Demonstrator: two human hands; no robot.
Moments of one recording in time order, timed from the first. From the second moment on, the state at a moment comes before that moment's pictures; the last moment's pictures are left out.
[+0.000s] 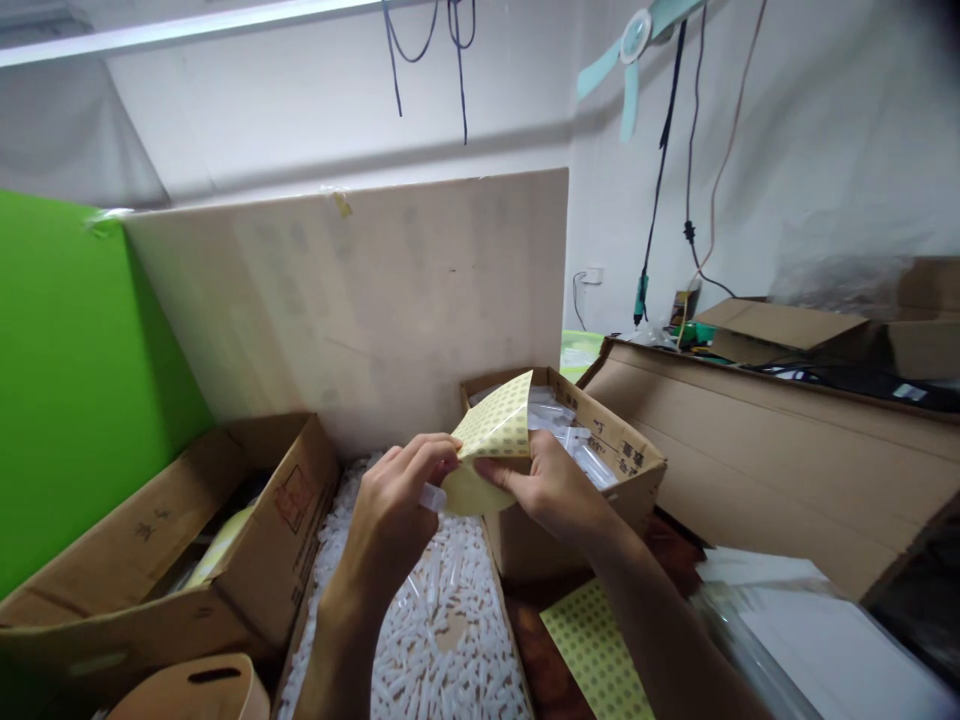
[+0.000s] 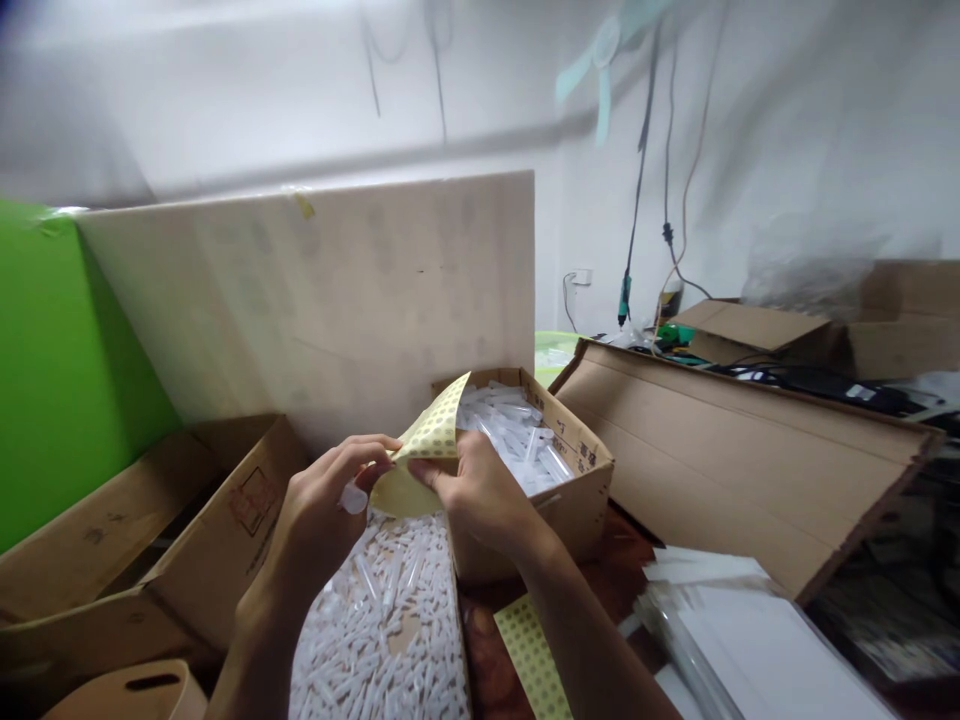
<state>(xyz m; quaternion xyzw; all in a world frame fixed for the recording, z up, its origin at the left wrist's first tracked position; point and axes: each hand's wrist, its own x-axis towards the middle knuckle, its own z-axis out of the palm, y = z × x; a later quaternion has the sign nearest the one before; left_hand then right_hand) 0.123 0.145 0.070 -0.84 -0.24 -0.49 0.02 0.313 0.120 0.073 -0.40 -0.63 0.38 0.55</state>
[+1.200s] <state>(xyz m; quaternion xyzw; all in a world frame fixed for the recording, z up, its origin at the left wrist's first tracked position) 0.124 0.147 0.073 -0.83 -0.24 -0.50 -0.08 0.307 0.107 0.089 -0.35 -0.74 0.11 0.56</state>
